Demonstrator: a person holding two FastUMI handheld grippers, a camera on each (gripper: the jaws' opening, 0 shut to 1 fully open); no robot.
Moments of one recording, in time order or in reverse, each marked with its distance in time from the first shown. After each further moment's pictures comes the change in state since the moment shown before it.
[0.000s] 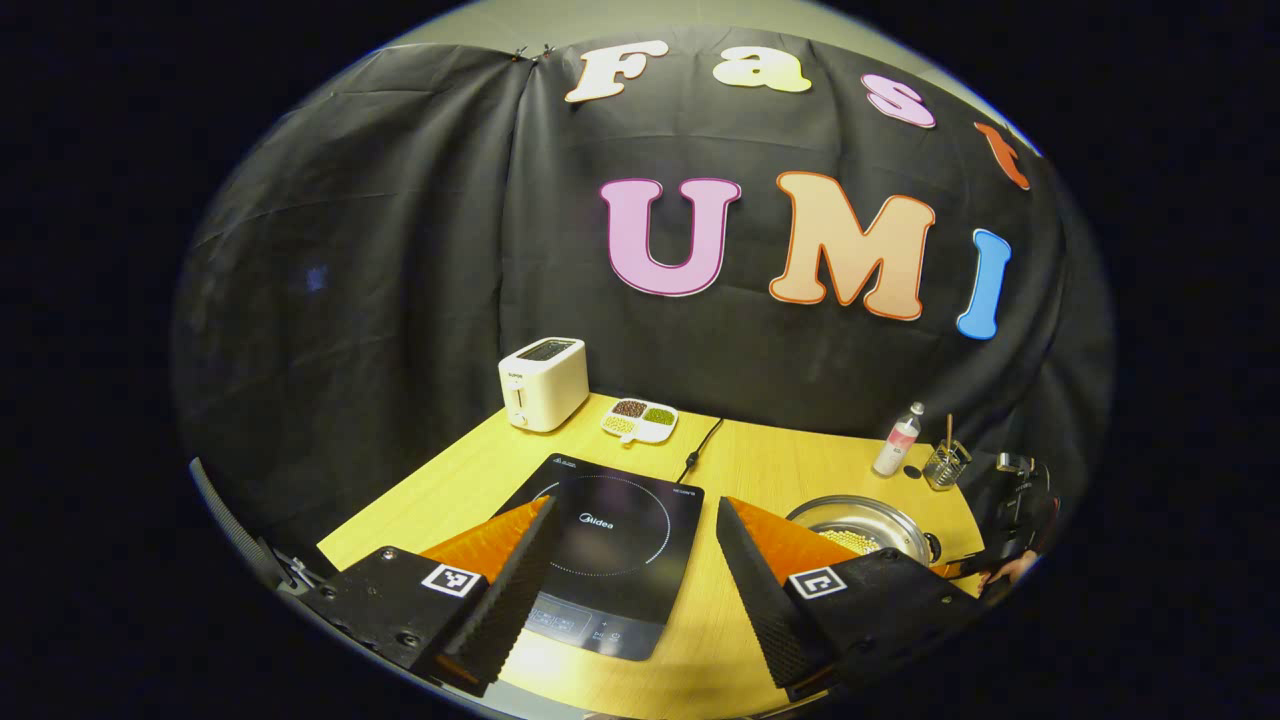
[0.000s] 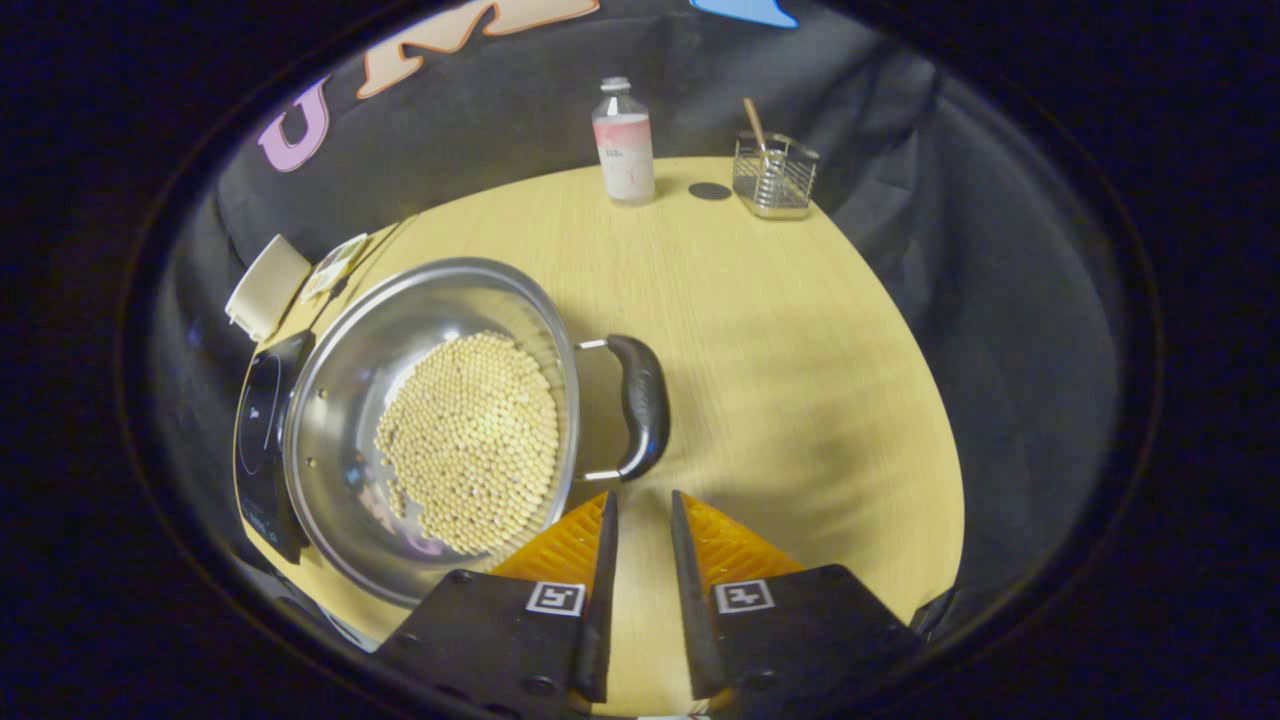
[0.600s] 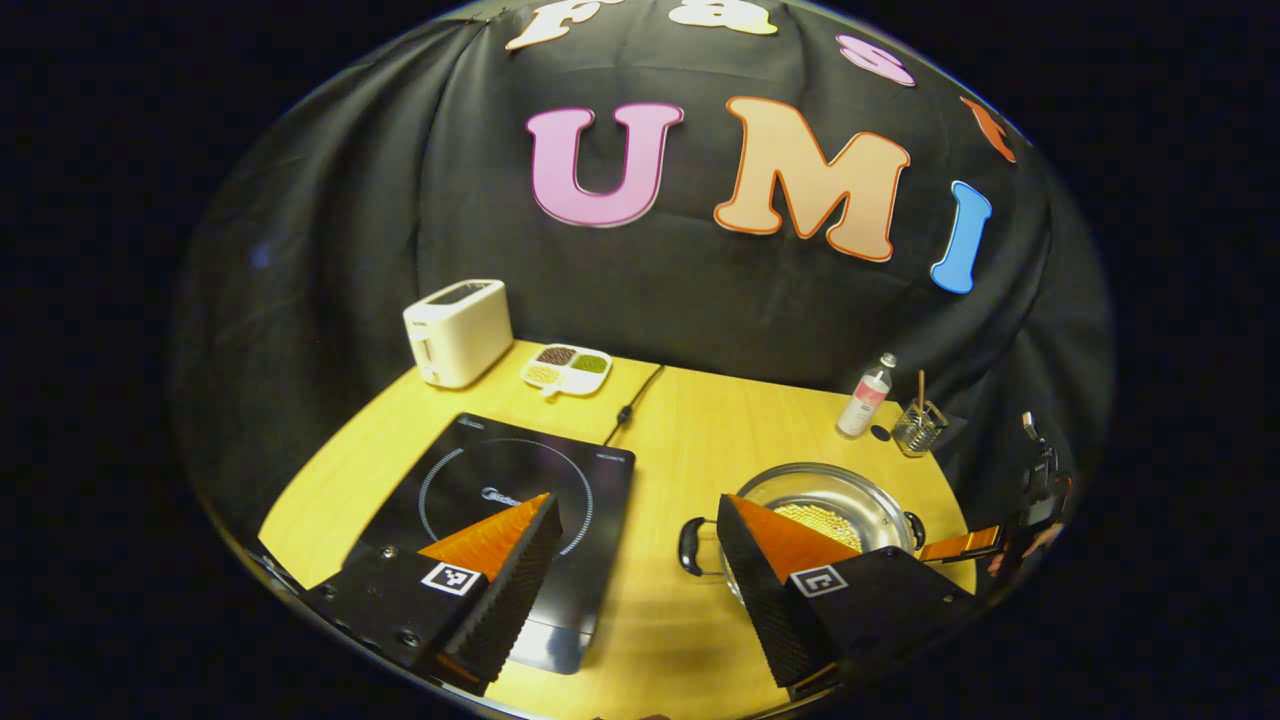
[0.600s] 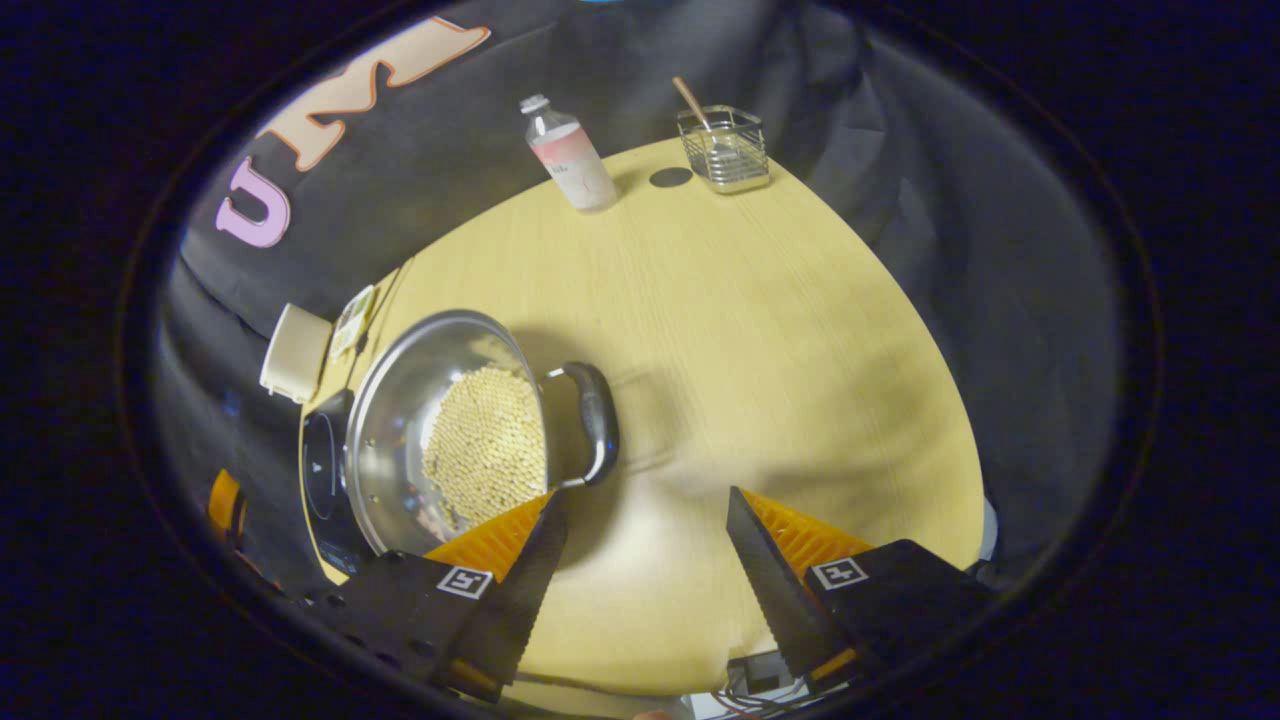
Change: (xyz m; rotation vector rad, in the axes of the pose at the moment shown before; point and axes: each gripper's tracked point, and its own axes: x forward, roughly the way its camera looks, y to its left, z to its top) left arm 0.082 -0.077 -0.056 -0.025 0.199 -0.176; right arm -0.026 -0.009 0.030 0.205 0.052 0.162
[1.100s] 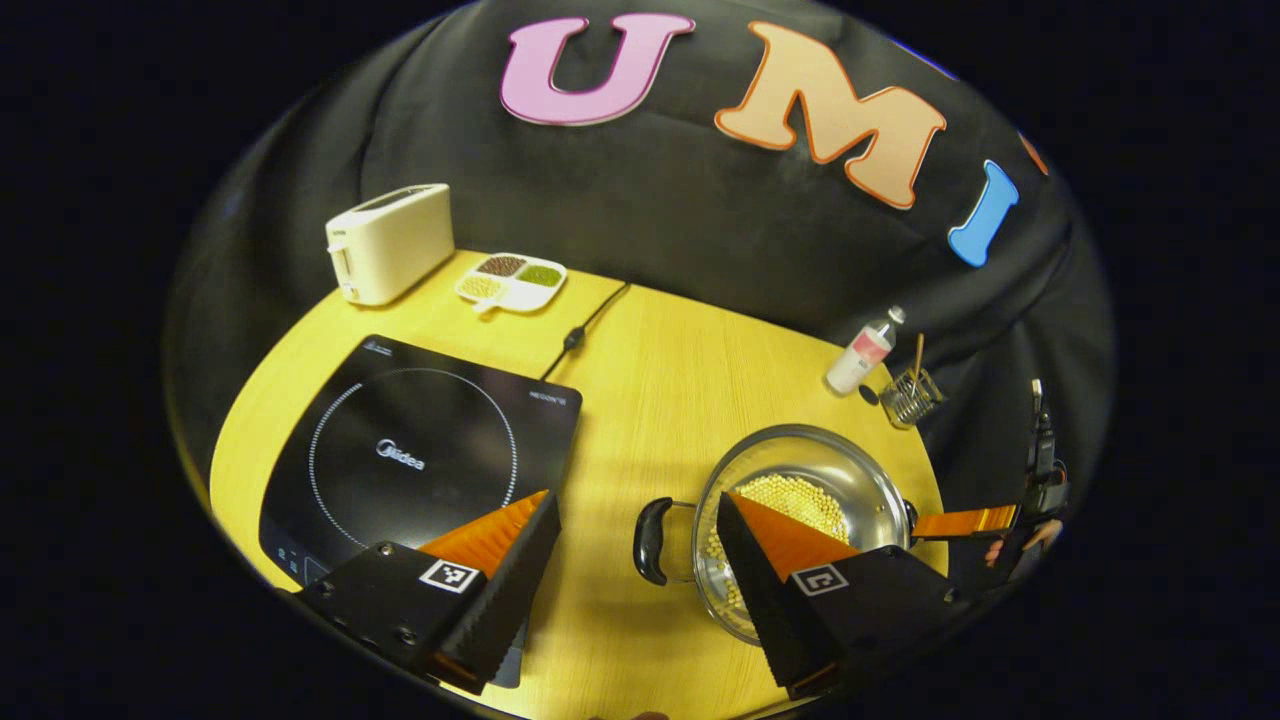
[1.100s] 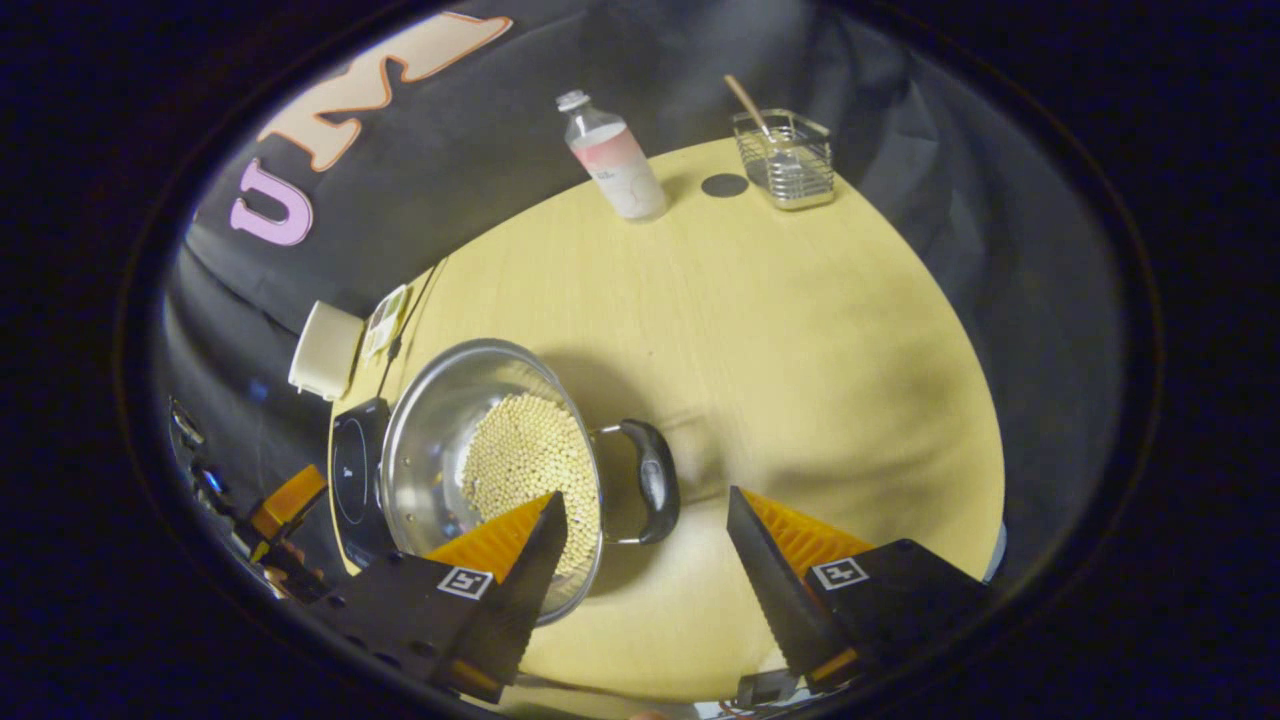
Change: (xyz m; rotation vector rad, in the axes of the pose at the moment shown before) left arm 0.079 -0.020 -0.055 -0.061 0.259 -0.110; right arm 0.031 0.029 0.024 -0.058 0.070 0.086
